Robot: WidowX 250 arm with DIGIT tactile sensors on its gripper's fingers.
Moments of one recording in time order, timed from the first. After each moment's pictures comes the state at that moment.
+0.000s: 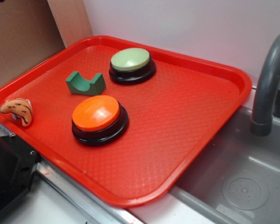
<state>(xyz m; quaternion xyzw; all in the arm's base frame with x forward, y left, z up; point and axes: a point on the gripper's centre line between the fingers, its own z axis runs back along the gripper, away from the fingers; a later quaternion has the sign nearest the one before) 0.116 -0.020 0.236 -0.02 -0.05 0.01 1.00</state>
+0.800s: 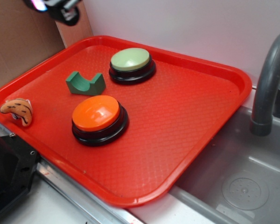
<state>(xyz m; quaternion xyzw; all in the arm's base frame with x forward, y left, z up) 0.215 0.000 0.164 0.01 -0.11 -0.02 0.99</state>
